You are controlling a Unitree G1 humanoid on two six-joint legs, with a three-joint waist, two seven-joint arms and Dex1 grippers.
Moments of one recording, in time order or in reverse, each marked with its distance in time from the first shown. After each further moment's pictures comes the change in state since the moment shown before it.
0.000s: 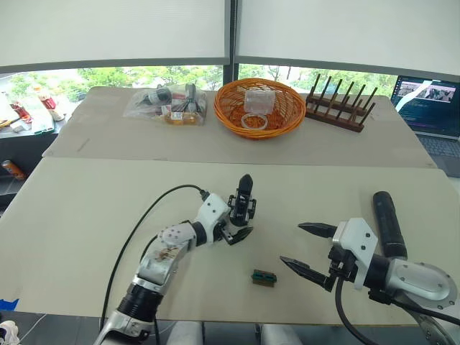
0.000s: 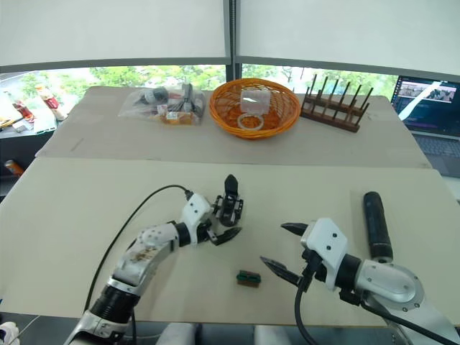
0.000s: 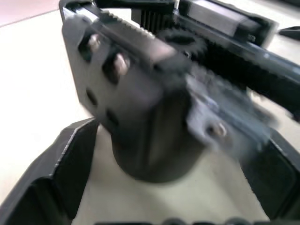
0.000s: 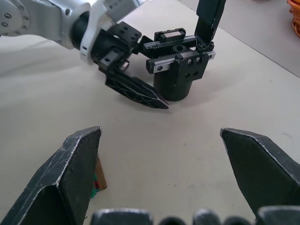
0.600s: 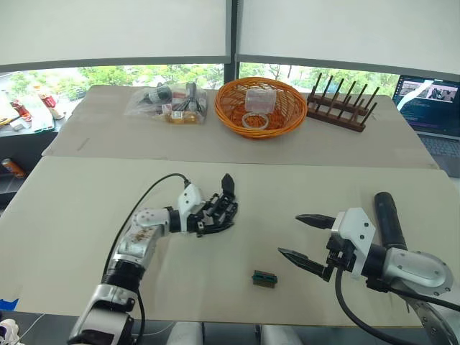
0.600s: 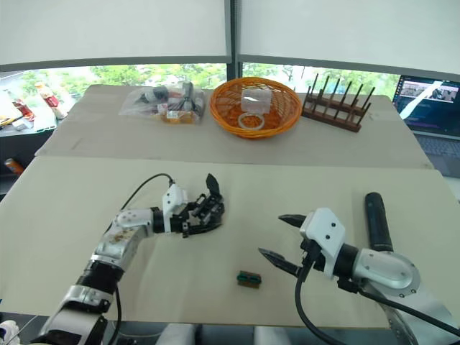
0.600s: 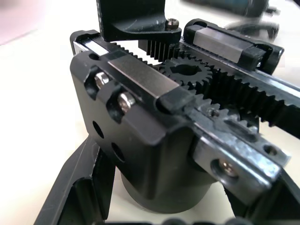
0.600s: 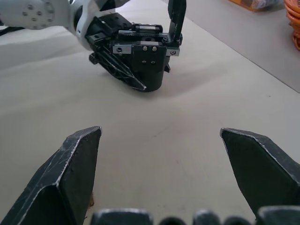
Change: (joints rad) left arm -0.118 0.003 0.070 0.209 -0.069 -0.173 -0.228; right arm -0.059 -0.014 0.006 0.037 0.030 0.001 0.009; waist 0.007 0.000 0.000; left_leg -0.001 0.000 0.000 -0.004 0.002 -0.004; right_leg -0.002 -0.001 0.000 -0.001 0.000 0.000
